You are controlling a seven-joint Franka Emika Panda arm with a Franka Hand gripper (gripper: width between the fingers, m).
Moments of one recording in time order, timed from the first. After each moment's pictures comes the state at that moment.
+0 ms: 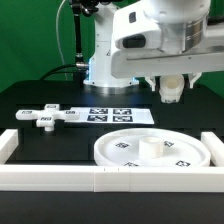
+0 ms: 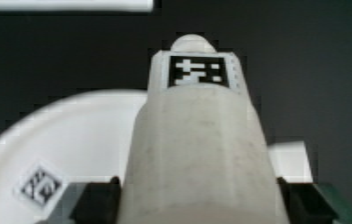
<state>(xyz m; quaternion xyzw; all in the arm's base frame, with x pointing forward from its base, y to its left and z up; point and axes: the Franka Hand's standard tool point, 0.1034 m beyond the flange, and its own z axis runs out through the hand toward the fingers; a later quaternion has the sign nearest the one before) 0.546 0.071 0.113 -0.97 0.04 0.25 0.07</state>
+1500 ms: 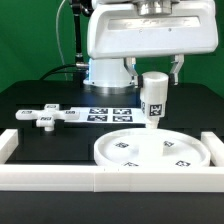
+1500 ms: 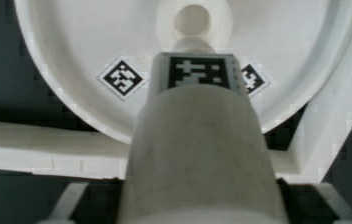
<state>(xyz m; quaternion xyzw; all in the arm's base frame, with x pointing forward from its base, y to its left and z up) 0.586 0.032 0.131 -0.99 -0.07 -0.11 0.03</state>
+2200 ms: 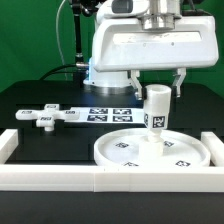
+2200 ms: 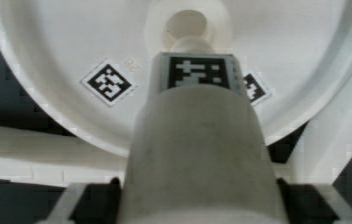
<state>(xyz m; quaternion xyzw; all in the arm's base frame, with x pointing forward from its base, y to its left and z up) 0.582 0.038 0.110 -0.99 -0.09 -0.14 0.02</state>
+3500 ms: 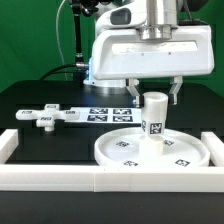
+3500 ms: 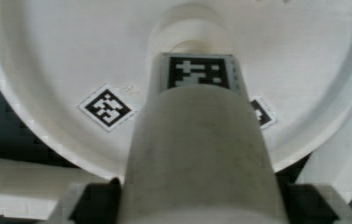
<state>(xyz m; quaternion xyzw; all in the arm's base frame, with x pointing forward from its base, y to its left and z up) 0.571 0.037 0.094 -0.99 -0.09 -0.13 0.02</state>
